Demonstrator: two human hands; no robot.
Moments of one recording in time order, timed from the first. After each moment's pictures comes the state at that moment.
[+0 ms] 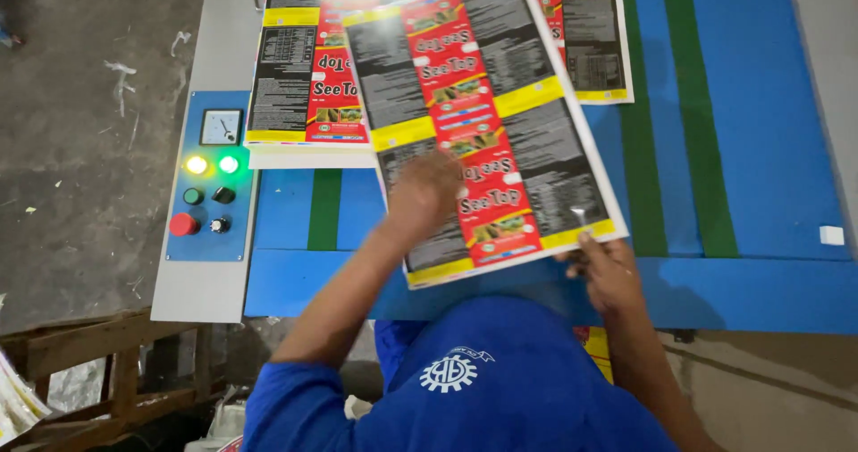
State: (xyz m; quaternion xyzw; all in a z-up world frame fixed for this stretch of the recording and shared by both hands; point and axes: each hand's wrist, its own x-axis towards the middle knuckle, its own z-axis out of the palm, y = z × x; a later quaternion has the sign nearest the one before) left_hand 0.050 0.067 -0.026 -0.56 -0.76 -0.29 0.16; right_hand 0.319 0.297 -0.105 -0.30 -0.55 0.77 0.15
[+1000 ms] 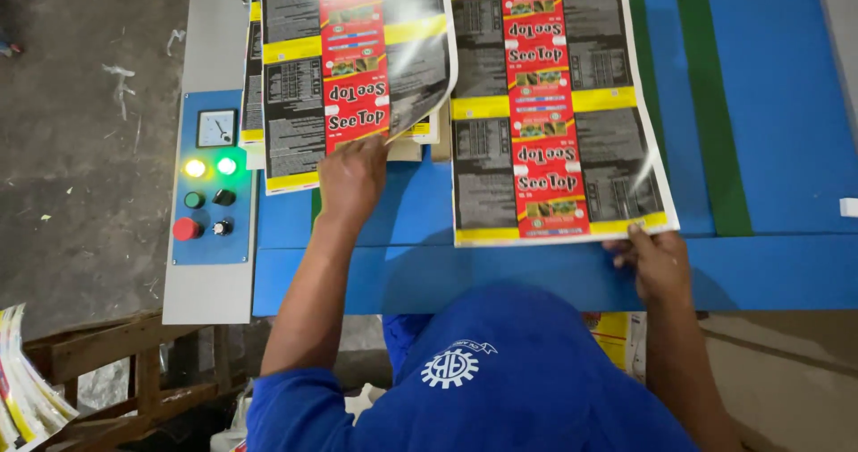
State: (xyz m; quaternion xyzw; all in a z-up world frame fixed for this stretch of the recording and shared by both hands) left_hand -0.002 0.016 -0.006 -0.42 -0.86 -0.21 0.20; right_hand 0.359 0.351 -0.128 -0.42 -0.56 0.69 0.17
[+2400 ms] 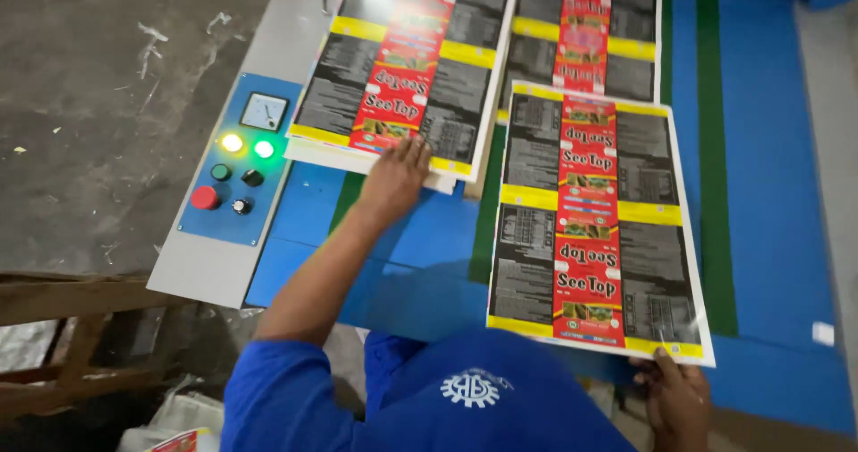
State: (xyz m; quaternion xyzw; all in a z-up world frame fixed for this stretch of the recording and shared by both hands) left_hand -0.053 0.012 -0.095 -0.47 -0.87 -0.02 0.19; right_hand 0.454 0.360 -0.166 -0.45 -0.53 0.68 0.23
